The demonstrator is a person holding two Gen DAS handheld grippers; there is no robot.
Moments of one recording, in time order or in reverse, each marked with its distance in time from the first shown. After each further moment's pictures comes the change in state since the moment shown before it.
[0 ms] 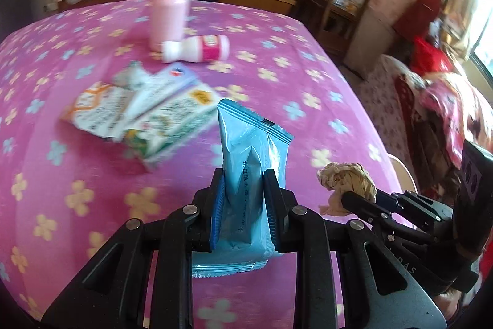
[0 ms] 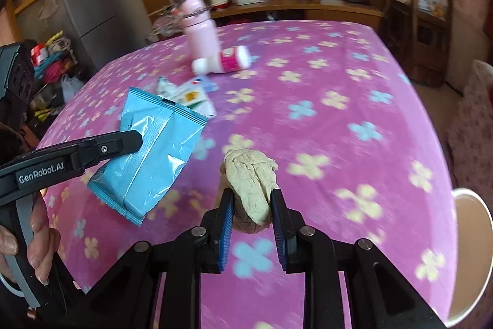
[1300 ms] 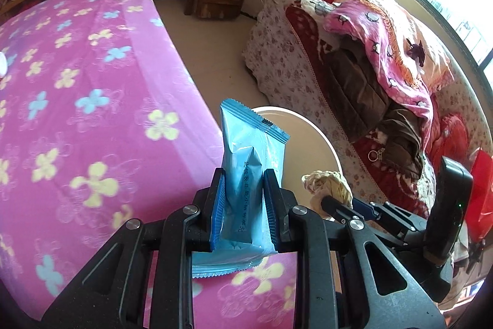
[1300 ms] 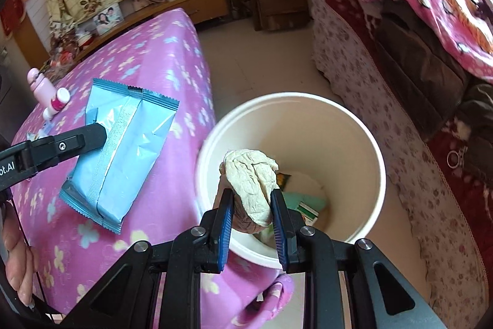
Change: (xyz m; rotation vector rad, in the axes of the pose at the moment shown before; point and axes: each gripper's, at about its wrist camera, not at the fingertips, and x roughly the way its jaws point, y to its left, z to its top) left arm 0.112 -0.280 -0.022 0.240 0.173 -0.304; right arm -0.114 -0.251 -0.118 0.411 0.028 -0.358
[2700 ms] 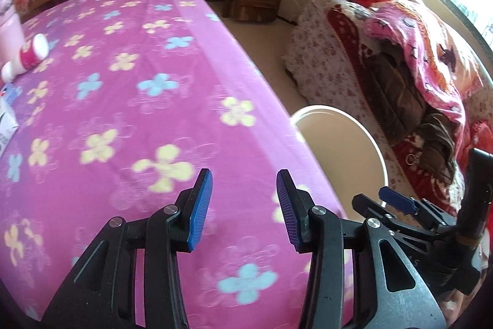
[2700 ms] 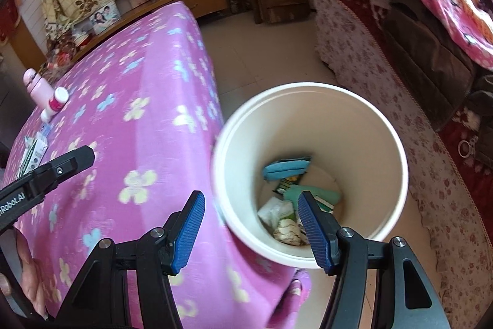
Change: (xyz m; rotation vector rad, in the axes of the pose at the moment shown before) left arm -0.017 0.057 -0.023 -0.040 -0.036 0.175; right arm 0.018 0.039 0.000 0.018 0.025 0.014
